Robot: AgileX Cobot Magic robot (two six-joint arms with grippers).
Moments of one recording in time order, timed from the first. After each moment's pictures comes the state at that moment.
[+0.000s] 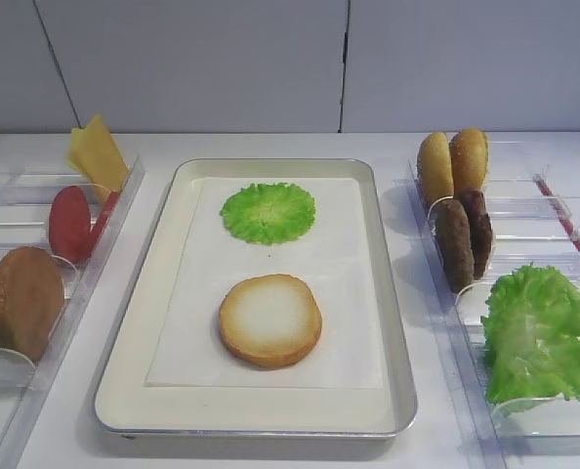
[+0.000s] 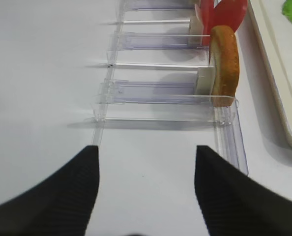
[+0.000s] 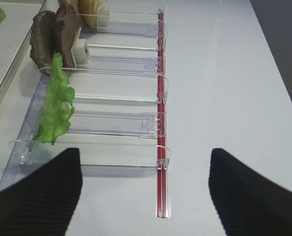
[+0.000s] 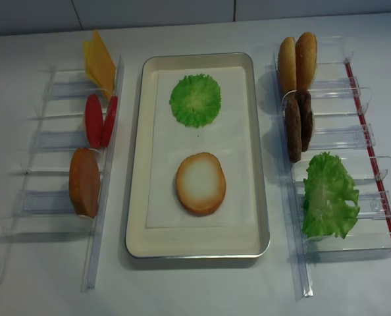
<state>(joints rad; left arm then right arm) 0.01 -0.02 -0.49 0.09 1.18 -0.07 0.07 -0.02 -0.47 -0.04 1.15 0.00</state>
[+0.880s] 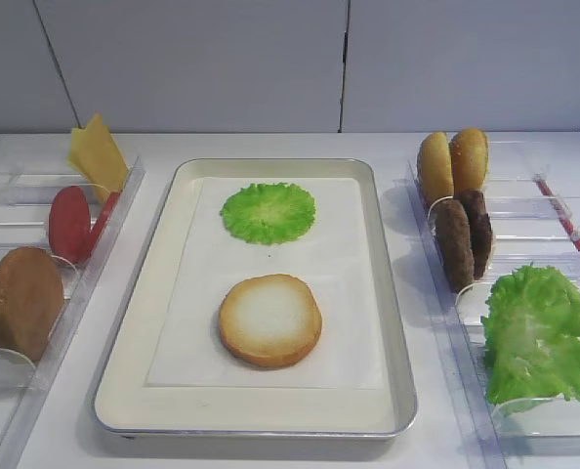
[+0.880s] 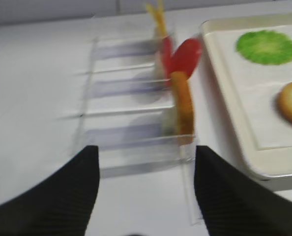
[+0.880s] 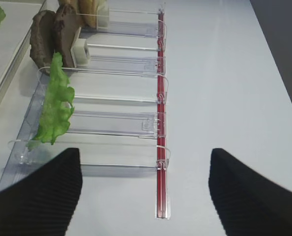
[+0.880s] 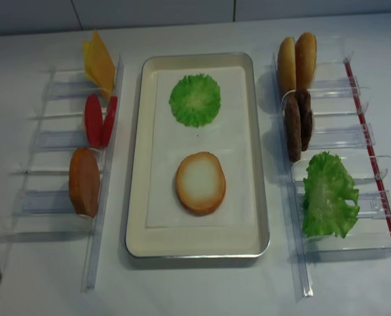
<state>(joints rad) 0.01 -0.01 -0.52 -0.06 1.07 0.08 0.07 -0.02 -0.47 -0.04 1.15 0.00</state>
